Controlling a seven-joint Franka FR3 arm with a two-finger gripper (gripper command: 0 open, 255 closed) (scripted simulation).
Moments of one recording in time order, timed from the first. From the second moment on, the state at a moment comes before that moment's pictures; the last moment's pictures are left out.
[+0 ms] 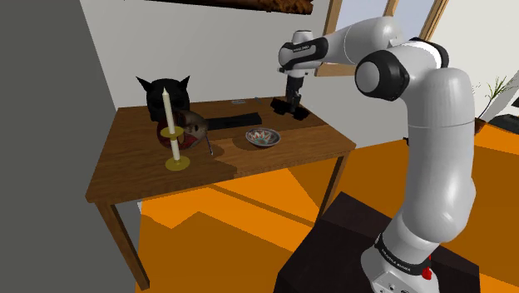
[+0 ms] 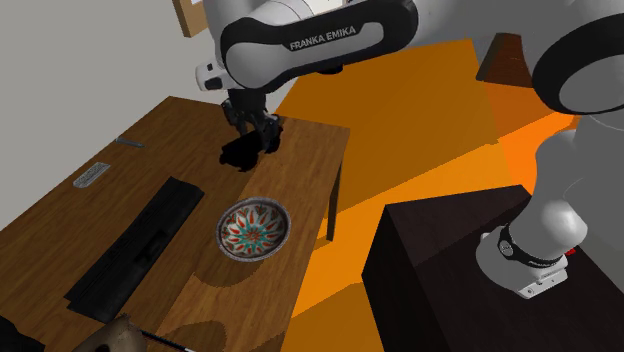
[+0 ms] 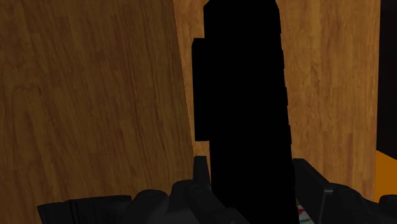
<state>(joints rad) -0.13 0.45 -0.38 -1.47 0.14 1.93 -1.46</state>
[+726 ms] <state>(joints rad) 0.05 0.36 -0.33 -1.55 0.08 1.93 -1.22</state>
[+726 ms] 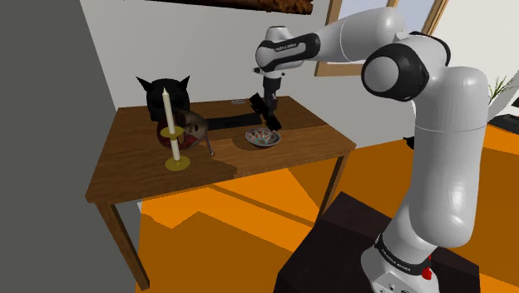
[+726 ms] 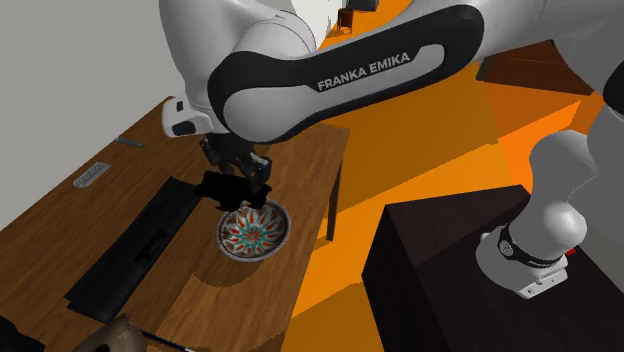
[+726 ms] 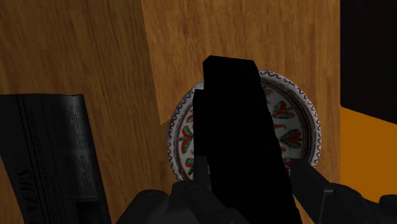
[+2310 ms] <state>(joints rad) 0.09 0.41 -0.30 -1.68 0.09 2.13 -1.17</state>
